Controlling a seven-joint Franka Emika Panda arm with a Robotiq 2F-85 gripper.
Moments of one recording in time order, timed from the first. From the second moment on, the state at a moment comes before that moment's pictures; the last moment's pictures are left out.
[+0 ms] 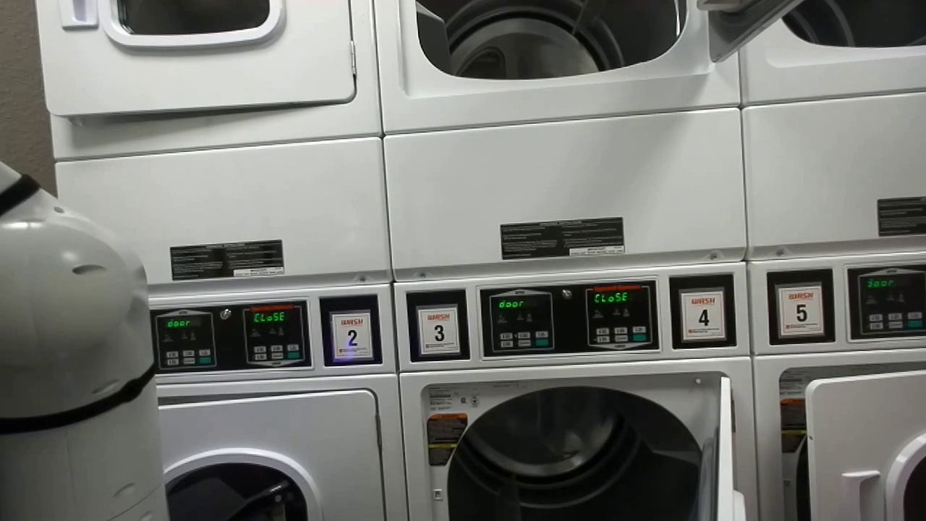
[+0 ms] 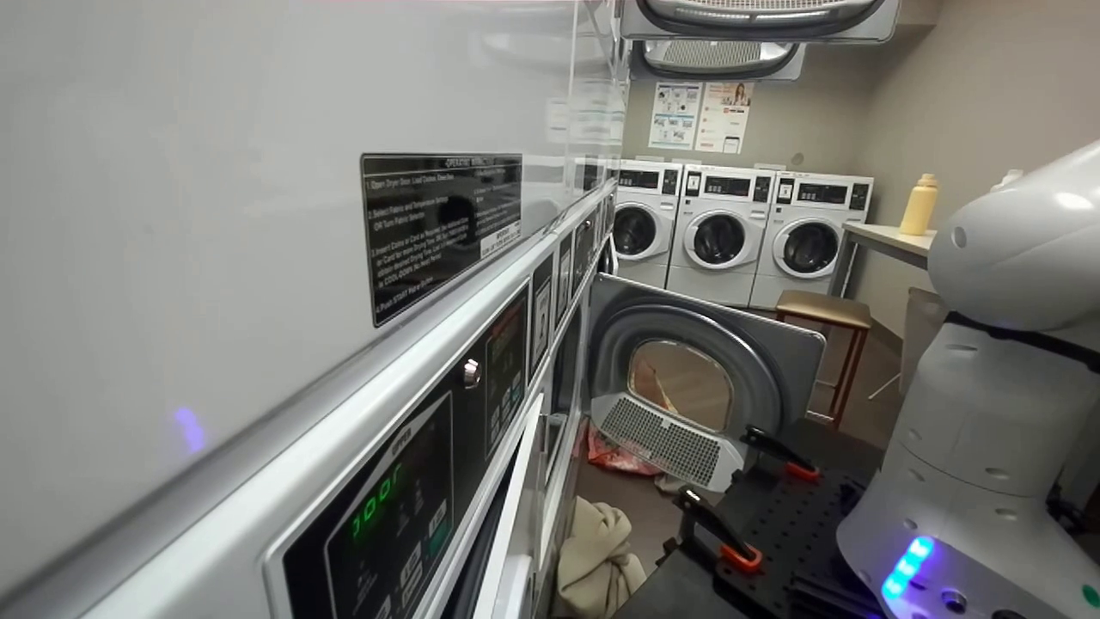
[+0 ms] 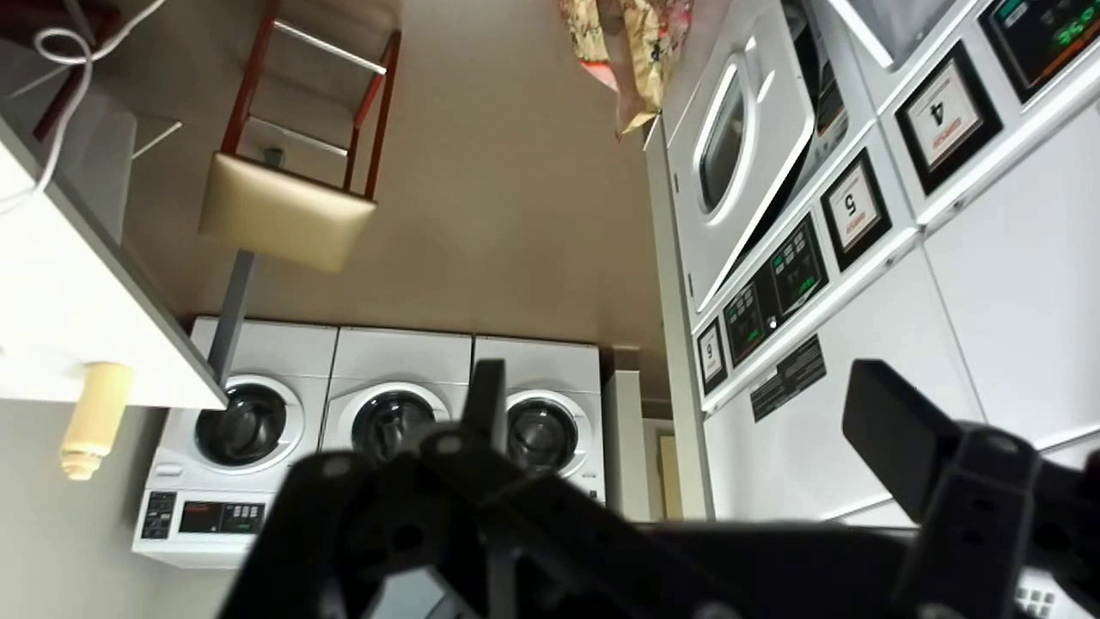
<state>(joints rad) -0.24 -0.79 -0.52 -1.88 -0.42 1.94 0.02</state>
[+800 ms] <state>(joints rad) -0.25 -0.61 -0.54 -1.75 -0.30 1.95 -0.02</state>
